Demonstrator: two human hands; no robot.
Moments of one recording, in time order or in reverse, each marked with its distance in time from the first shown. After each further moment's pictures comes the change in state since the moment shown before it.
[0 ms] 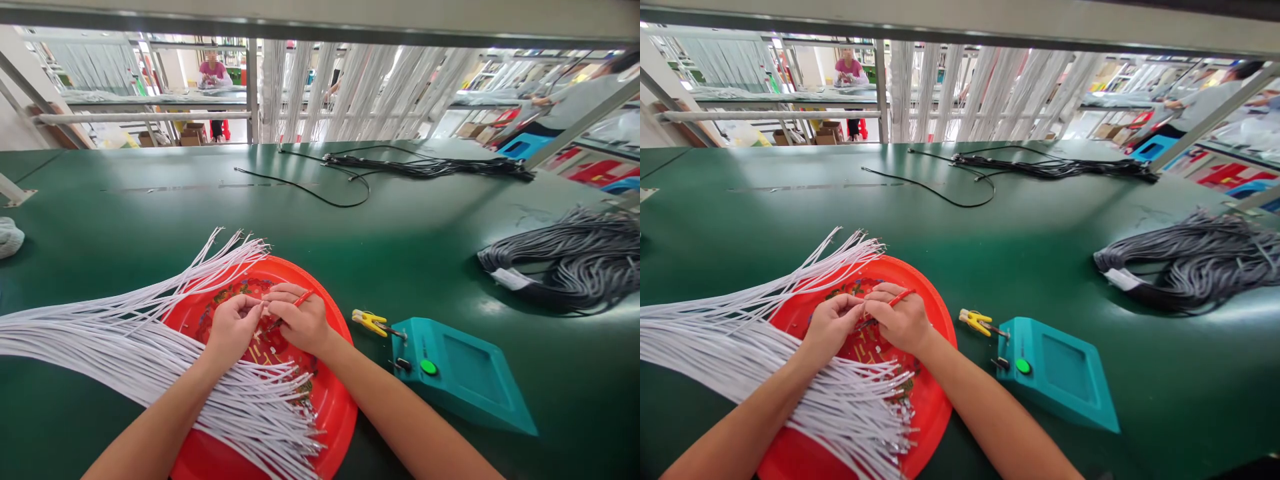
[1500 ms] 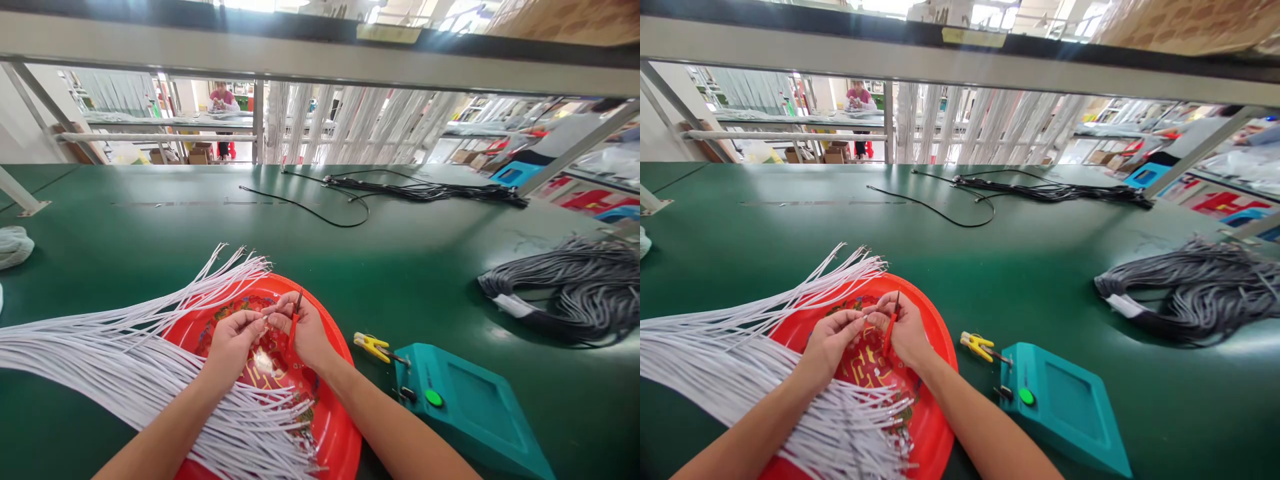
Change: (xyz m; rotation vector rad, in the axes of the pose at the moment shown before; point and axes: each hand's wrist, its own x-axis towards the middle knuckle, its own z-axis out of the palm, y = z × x) left_hand -0.001 0.001 0.002 -0.323 -0.010 -0.095; right_hand 0.012 -0.007 0.007 1.067 0.173 1.036
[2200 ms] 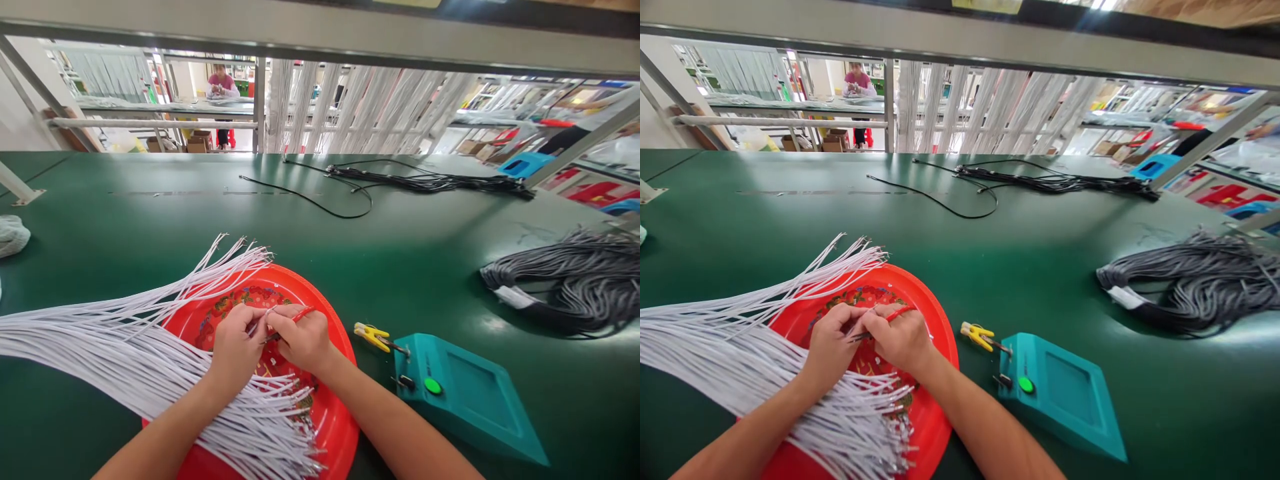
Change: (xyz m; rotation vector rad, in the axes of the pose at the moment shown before) left_hand -0.012 -0.005 0.002 0.722 0.128 0.481; right_hand -0.015 -0.002 -0.006 -1.336 -0.120 -0.852
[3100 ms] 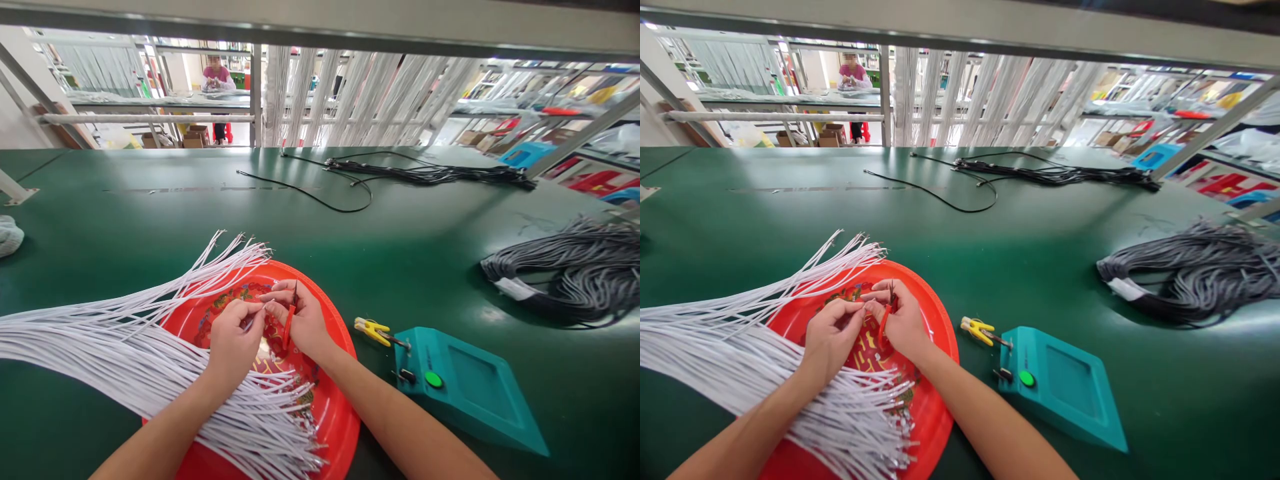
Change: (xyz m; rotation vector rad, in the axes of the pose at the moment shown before) left_hand 0.003 -0.002 0.003 -0.027 0.067 -0.037; right_hand 0.011 -0.004 0.009 1.067 0.127 0.779
